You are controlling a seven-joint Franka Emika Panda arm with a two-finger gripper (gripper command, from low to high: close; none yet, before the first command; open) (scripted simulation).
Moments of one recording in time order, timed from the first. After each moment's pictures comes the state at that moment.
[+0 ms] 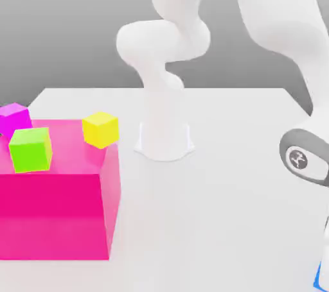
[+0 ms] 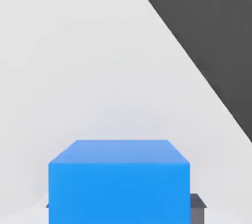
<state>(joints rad) 0.37 0.57 0.18 -2.13 -0.23 2.68 0.57</state>
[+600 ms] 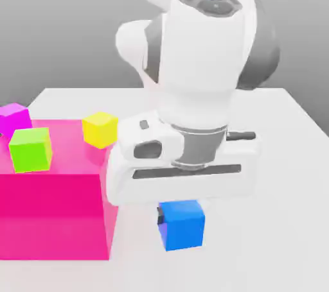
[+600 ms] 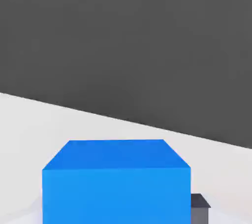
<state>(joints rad) -0.05 -0.01 -0.11 -2.31 -0.13 2.30 0.78</state>
